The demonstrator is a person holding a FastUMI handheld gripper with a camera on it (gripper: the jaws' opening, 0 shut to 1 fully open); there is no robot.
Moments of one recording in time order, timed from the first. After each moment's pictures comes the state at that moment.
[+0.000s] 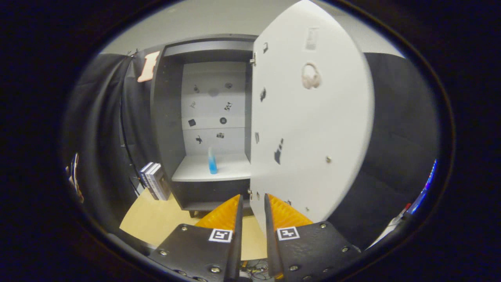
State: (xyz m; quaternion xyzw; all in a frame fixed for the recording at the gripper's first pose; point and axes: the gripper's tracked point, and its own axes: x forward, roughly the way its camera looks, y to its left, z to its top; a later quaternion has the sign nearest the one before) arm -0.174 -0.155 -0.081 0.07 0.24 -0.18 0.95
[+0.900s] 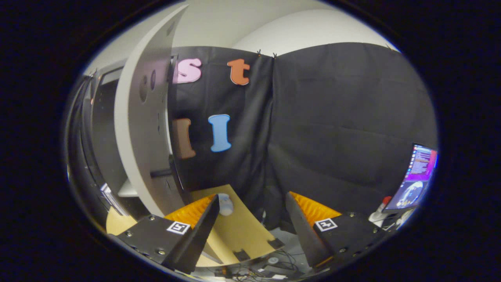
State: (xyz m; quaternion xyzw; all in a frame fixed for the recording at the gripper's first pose) arm -0.207 -0.348 -0.057 0.10 0.19 -0.30 0.93
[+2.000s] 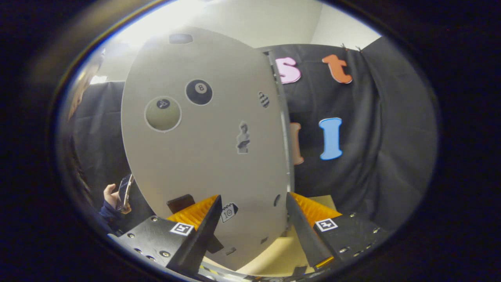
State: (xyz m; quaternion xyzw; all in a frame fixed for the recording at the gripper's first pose) arm -0.084 -0.162 -0.041 0.15 0.16 0.08 0.97
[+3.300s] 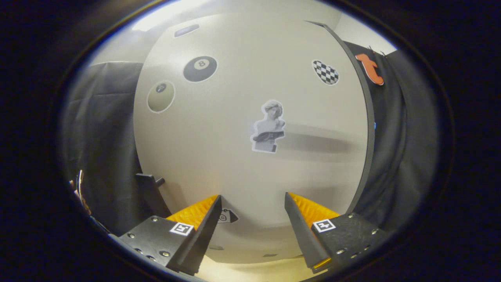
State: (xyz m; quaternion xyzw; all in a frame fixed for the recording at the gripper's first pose) arm 0.054 -0.053 -0.073 0.12 0.16 0.07 0.98
